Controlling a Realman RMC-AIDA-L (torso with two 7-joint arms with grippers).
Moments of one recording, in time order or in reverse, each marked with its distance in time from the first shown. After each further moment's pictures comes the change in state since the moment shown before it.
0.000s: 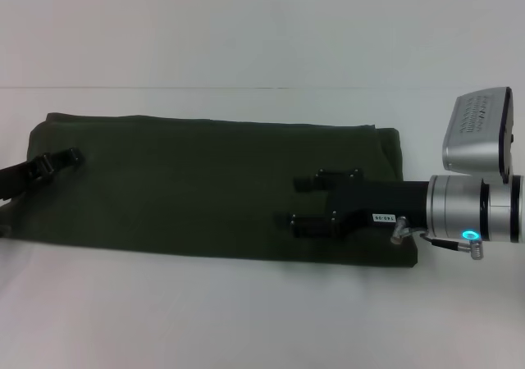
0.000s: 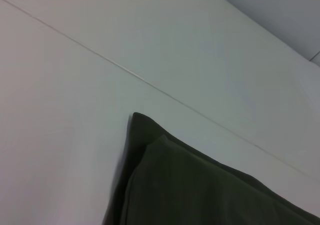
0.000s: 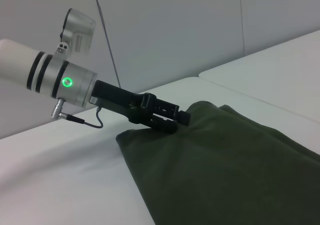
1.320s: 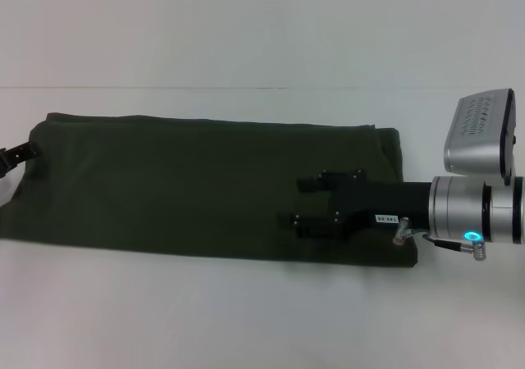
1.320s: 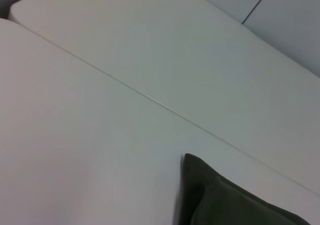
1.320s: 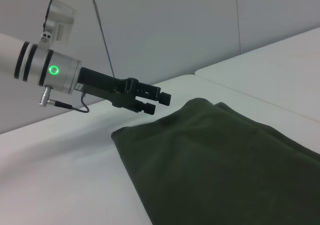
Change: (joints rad) left arm 0.051 0.006 -0.024 0.072 -0.001 -0.037 -0.007; right arm -0.005 -0.001 0.000 -0.001 -0.003 0.008 -0.006
